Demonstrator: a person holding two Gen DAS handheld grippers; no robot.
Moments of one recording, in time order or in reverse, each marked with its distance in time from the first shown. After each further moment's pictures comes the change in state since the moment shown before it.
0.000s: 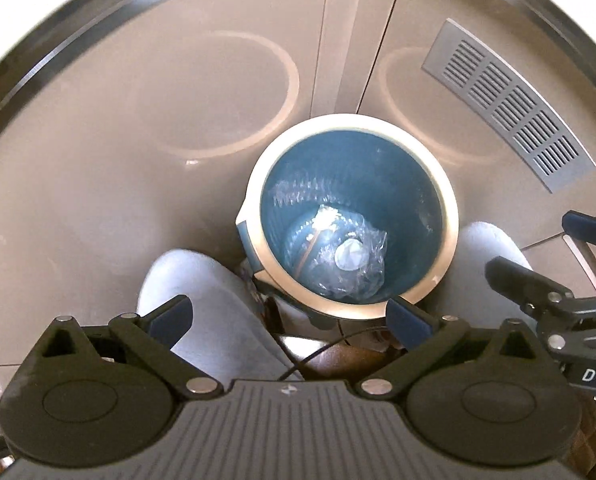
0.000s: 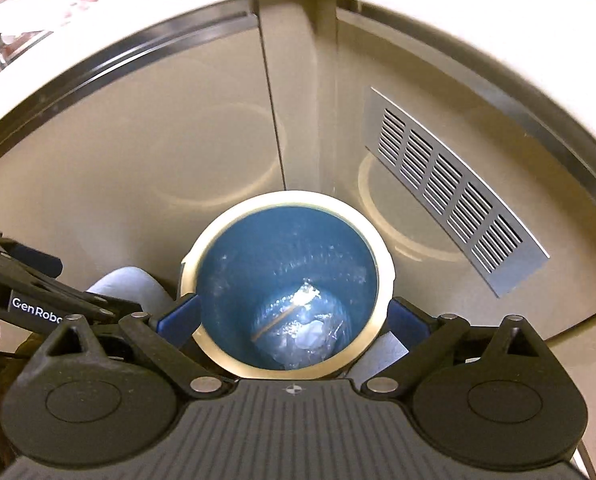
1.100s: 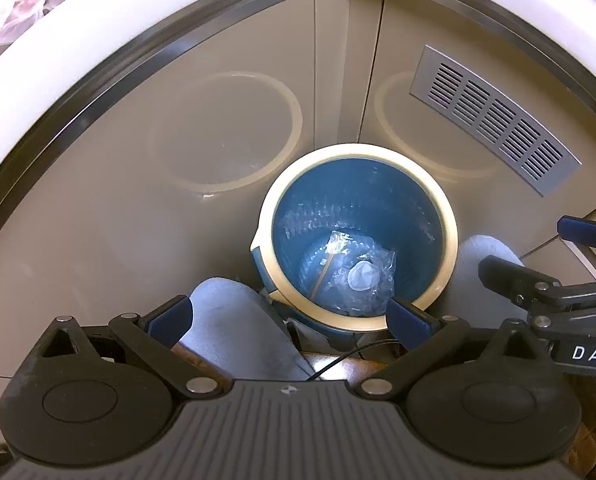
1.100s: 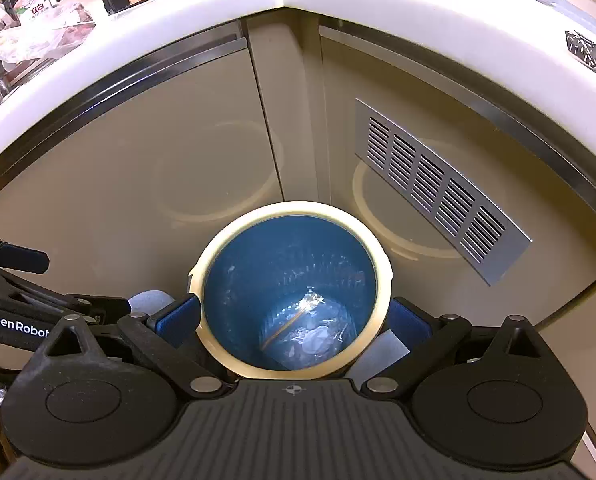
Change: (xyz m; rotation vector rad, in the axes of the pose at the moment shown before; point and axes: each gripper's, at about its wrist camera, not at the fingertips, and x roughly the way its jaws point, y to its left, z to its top) left arm -0.026 -0.007 -0.010 0.043 -0.092 0.066; right arm 0.002 -0.006 -0.021 0.068 -0.032 0.010
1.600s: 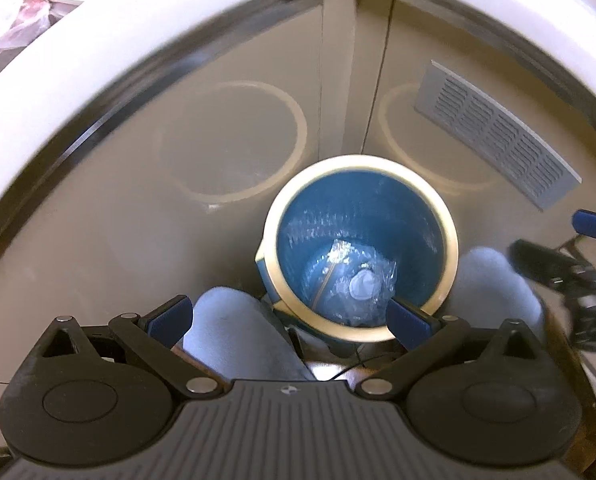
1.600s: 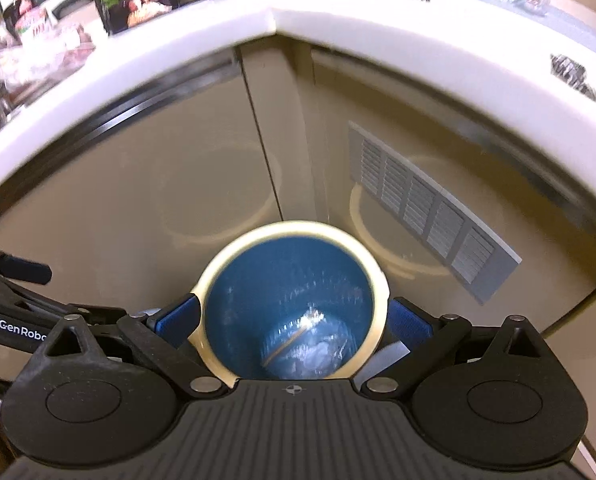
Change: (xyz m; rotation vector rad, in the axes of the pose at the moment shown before) left arm -0.013 0.009 0.011 -0.023 -0.022 0.000; right arm -0.021 -0.016 0.013 0.042 -0.072 0.037
